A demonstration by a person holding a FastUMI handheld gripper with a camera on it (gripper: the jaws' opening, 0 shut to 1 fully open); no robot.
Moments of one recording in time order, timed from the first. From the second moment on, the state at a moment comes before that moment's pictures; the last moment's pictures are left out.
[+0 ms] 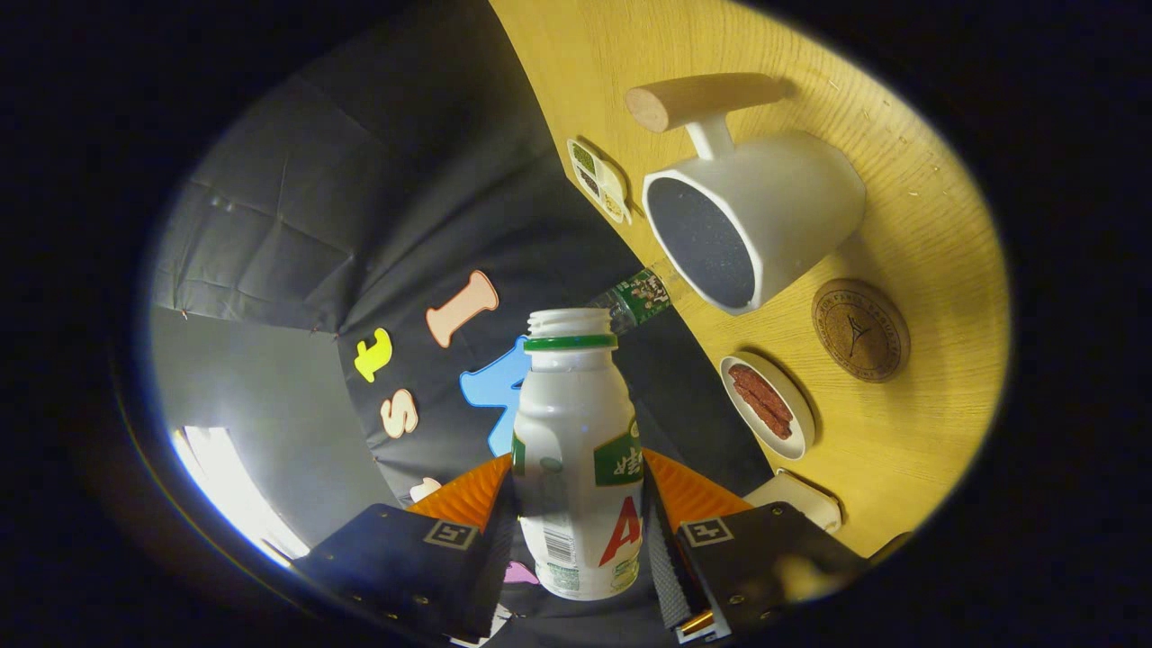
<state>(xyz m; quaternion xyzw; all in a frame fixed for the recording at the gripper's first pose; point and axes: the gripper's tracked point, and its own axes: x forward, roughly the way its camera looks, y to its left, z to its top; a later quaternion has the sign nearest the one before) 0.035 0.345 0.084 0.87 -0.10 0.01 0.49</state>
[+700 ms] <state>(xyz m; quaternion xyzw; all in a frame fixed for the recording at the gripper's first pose) 0.031 0.346 0.094 0.87 -0.10 0.01 0.48</state>
